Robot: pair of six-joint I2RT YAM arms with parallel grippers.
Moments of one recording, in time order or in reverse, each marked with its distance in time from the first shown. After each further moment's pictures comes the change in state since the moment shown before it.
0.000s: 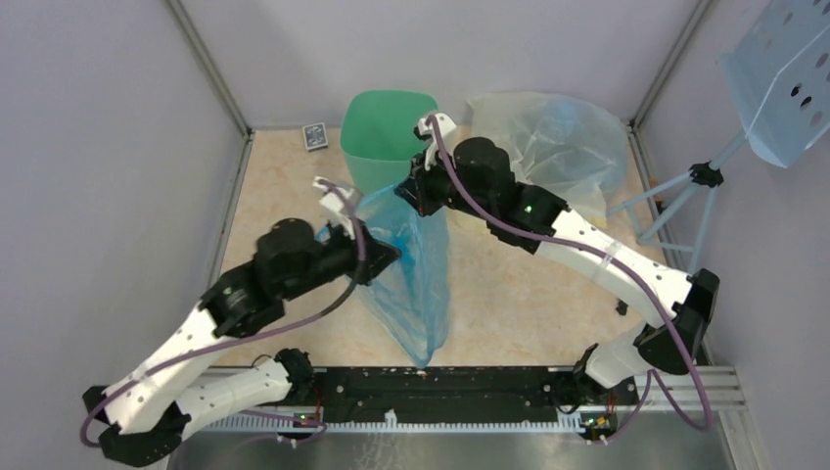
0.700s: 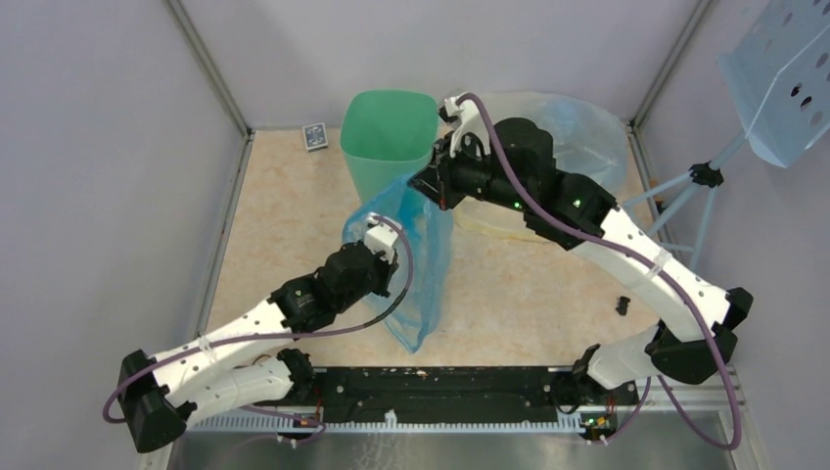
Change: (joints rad) left arm -0.019 0.128 -0.469 0.319 -0.267 0.264; right arm 0.001 -0.072 0.176 -0.216 -0.050 0.006
